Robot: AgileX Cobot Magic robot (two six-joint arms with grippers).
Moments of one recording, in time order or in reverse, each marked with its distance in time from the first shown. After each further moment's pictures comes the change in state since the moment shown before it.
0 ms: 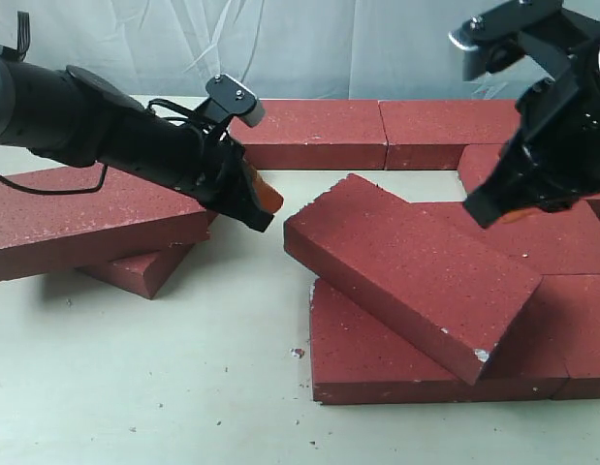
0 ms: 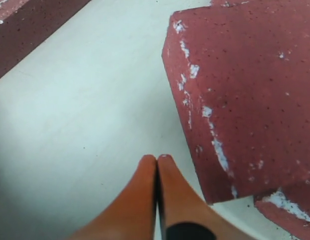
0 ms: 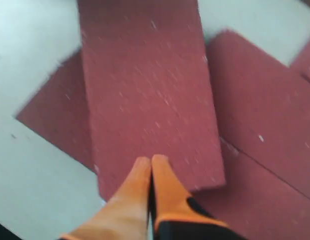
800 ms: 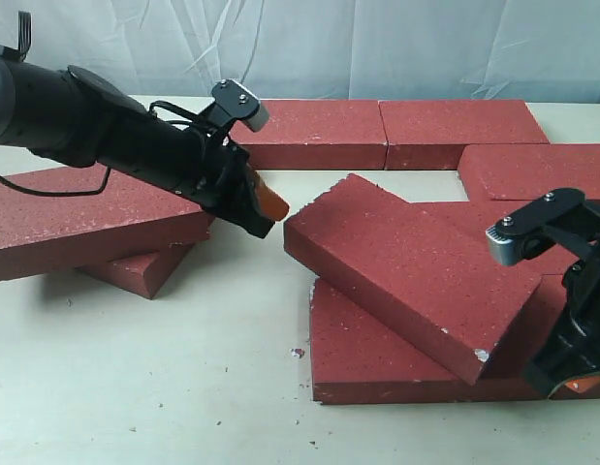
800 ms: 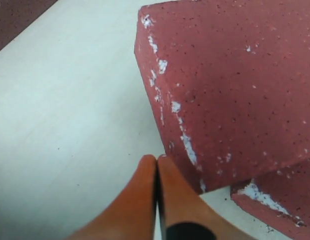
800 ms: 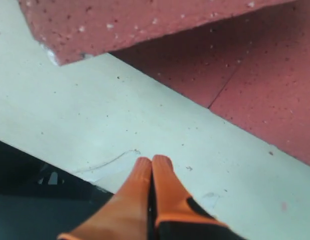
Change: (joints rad) left arm 0.000 0.000 0.000 0.012 0.064 0.000; right arm -0.055 -0.025 0.366 -0.026 0.043 0.041
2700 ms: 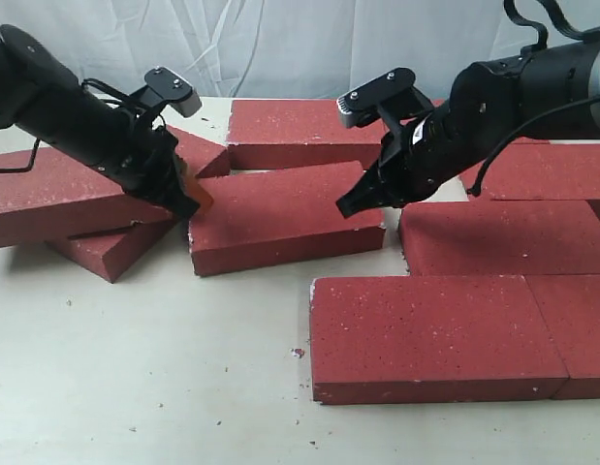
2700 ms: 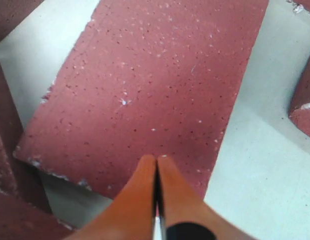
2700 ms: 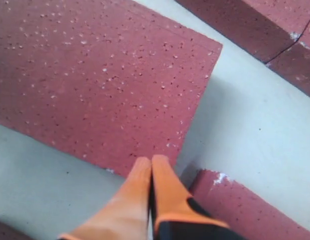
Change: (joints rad) left arm 0.171 -0.051 -0.031 0.390 0.099 -0.289; right arm 0.061 0.538 -0.354 0.054 -0.779 -0.071
